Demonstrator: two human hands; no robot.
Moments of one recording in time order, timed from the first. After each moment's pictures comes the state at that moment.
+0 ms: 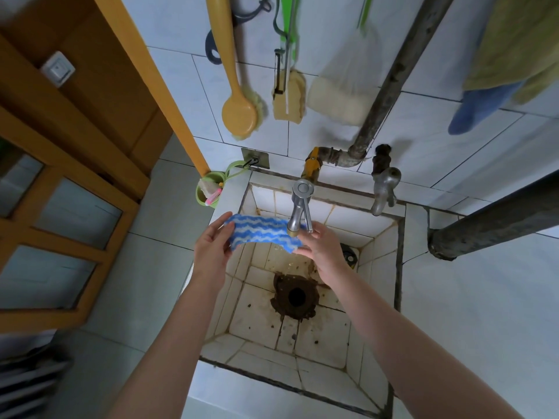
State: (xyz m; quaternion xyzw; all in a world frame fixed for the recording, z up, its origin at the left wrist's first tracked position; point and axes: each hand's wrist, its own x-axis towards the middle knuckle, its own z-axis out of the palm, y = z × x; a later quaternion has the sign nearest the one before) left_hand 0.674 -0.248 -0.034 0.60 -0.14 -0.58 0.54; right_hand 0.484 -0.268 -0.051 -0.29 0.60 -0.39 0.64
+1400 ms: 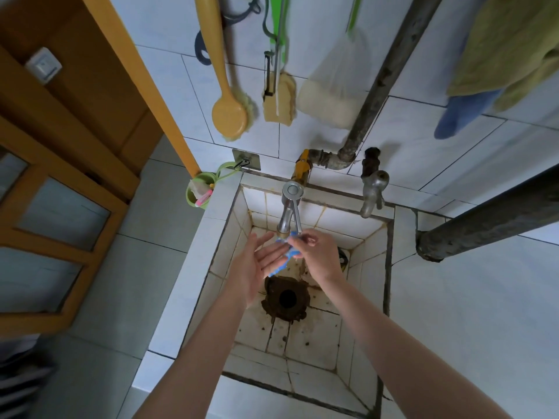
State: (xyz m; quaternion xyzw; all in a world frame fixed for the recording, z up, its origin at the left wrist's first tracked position) left_hand 0.606 -0.234 -0.033 0.54 -0.13 -0.71 0.44; right_hand 0.473 -0.255 -0.049 -0.50 0.63 -0.33 0.48
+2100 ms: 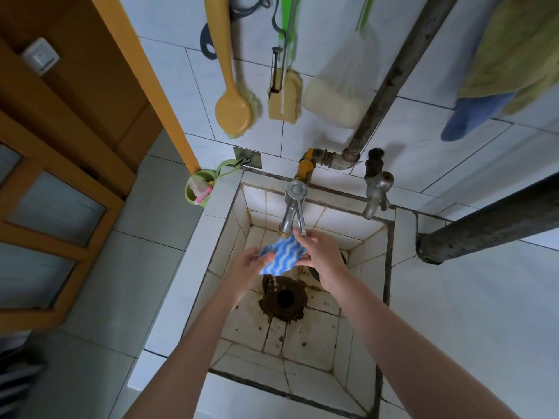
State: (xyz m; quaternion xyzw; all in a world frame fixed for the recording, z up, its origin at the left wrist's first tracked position) left_hand 0.628 -0.225 -0.061 0.62 -0.41 -0.60 0.29; right_hand 0.470 -0.264 -0.044 -0.32 0.62 -0.33 0.64
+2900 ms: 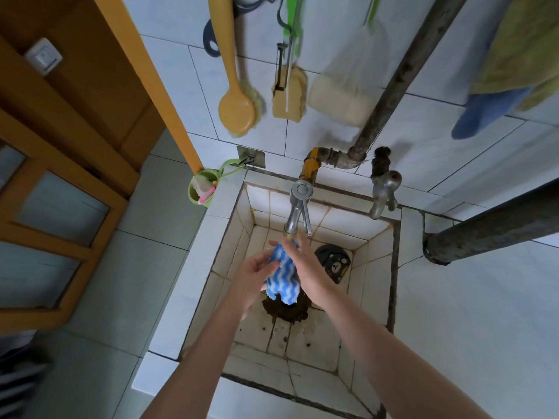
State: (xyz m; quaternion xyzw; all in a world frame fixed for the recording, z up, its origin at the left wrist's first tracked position) left_hand 0.623 -0.215 -0.060 0.56 -0.31 -0.68 0.35; right_hand 0.495 -0.246 -0.077 -0.35 0.53 -0.30 0.71
